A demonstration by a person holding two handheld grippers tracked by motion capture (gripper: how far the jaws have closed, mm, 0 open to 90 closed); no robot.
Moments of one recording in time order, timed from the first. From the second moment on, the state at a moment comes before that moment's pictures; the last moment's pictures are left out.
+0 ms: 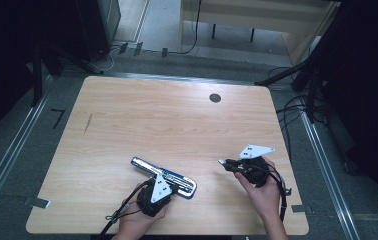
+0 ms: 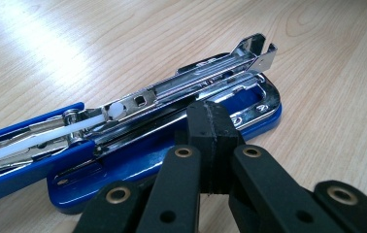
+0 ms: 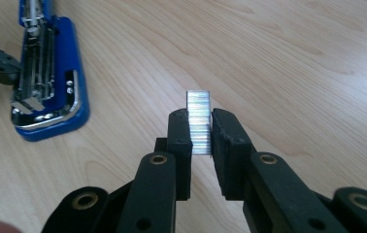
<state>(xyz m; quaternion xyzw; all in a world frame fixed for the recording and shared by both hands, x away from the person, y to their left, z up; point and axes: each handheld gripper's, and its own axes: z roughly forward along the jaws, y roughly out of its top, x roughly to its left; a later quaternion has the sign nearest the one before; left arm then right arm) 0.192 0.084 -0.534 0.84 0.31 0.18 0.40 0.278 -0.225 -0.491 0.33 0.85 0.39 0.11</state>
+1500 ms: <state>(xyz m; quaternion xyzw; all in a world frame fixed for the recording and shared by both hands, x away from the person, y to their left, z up) 0.193 0.084 -0.534 0.84 0.31 0.18 0.40 0.253 -0.130 -0.472 0.24 0.90 0.37 0.06</state>
